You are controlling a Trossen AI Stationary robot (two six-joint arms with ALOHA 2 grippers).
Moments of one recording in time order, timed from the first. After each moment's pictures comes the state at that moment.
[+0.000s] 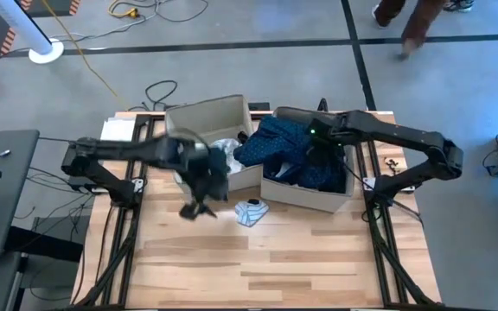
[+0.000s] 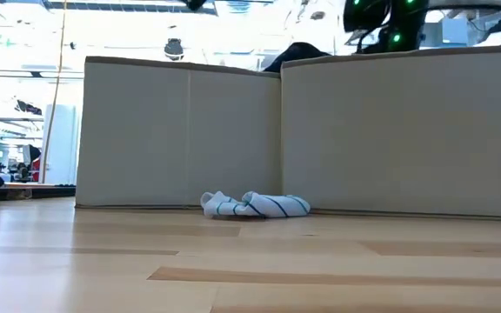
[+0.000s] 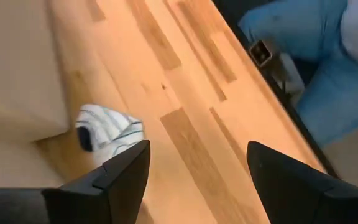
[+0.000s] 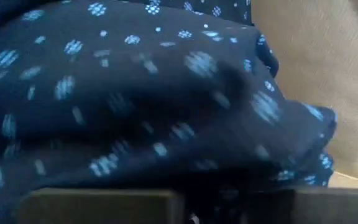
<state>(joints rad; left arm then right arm) -0.04 1.51 1.60 -1.06 0.37 0.32 -0.38 1.34 1.22 -1.20 0.34 0.37</state>
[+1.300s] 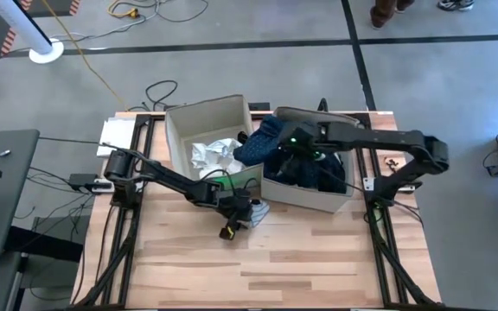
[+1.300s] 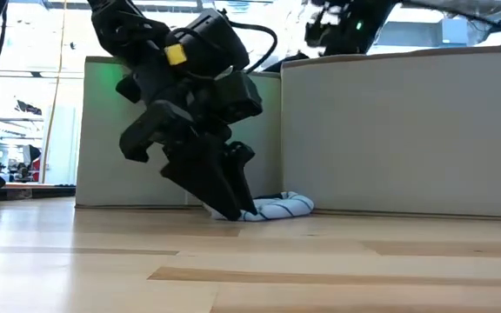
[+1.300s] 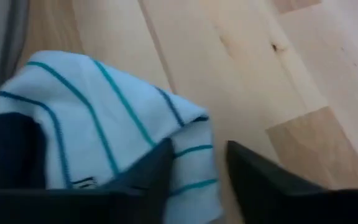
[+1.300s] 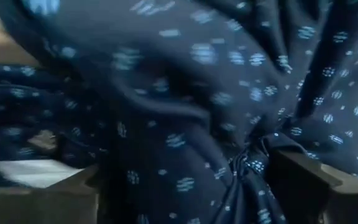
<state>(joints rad) -0.11 1.91 1.00 0.03 0.19 0.17 -0.23 1.47 1.26 -0.77 0.20 0.07</state>
